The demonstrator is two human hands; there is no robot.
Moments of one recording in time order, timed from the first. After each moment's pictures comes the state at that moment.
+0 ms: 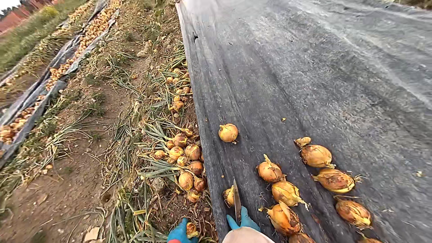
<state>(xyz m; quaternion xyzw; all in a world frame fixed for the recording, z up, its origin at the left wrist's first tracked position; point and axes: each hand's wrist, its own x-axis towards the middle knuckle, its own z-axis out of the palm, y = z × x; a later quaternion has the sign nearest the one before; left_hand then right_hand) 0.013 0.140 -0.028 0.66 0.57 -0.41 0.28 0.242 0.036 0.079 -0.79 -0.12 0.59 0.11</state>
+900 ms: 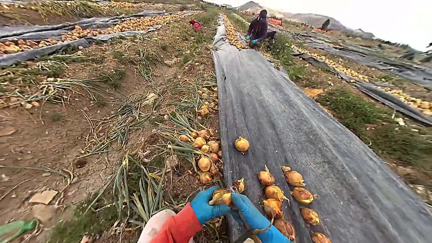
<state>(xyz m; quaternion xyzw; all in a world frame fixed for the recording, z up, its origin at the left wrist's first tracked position) -0.044 0.114 0.128 0.65 0.26 0.12 0.71 0.138 0.016 0.131 -0.64 -0.39 0.55 0.37</state>
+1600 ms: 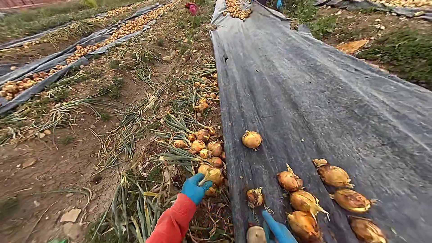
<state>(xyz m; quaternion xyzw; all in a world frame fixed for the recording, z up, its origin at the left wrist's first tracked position) 0.039 0.217 0.047 0.72 0.49 0.04 0.49 0.234 -0.016 0.033 -0.68 -0.18 0.60 0.38</state>
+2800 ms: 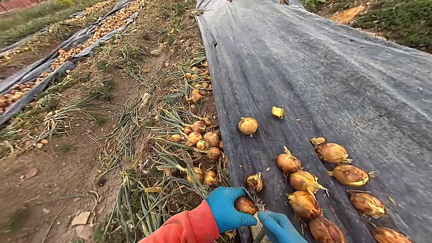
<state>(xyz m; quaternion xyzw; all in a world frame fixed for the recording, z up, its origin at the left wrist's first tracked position) 0.074 0.146 0.127 0.81 0.28 -0.15 0.50 0.211 -0.037 0.046 -0.63 -0.30 0.54 0.48</state>
